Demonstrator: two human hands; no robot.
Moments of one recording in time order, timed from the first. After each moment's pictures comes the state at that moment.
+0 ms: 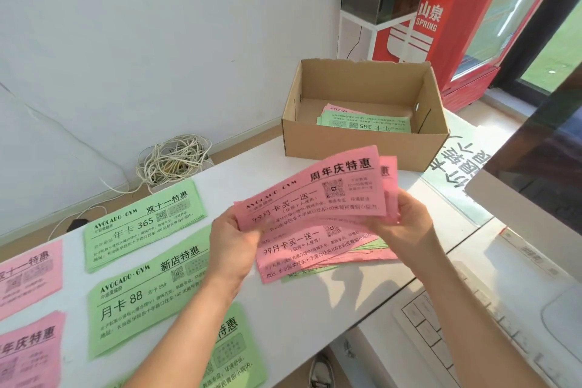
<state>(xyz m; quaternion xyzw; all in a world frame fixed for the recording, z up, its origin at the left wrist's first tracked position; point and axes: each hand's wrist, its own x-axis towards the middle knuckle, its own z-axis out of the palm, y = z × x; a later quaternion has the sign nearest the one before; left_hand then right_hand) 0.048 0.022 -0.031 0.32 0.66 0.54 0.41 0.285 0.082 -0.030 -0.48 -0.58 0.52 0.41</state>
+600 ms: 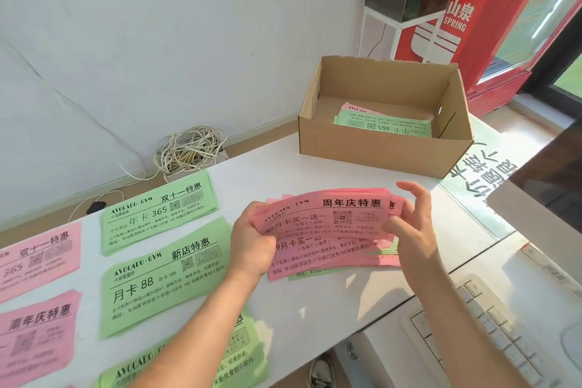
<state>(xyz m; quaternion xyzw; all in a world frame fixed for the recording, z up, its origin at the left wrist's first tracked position) 0.053 0.027 -0.056 0.35 0.73 0.48 0.34 0.271 0.083 -0.041 -0.48 -0.46 0.60 0.46</state>
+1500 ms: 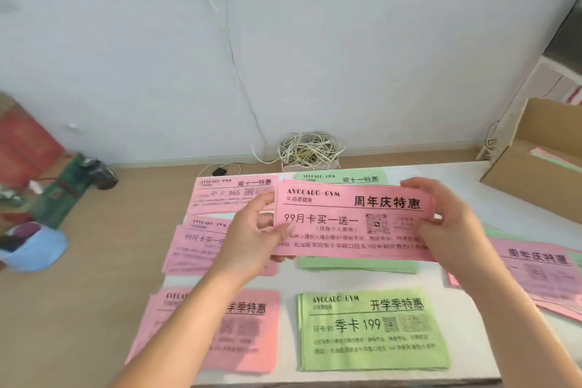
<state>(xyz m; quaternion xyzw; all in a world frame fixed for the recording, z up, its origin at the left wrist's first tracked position) -0.143 -0.196 0.037 0.27 0.73 0.53 0.33 0.055 -0.030 0.041 -0.43 -0.70 0.52 0.24</state>
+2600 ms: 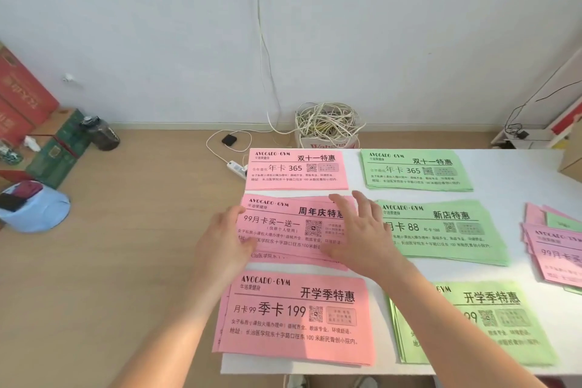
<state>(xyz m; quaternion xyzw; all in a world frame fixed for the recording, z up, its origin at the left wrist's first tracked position) -0.306 -0.319 -0.064 0.30 0.91 0.24 0.15 -0.141 -0.148 -0.051 -0.37 -0.90 0.23 -0.04</state>
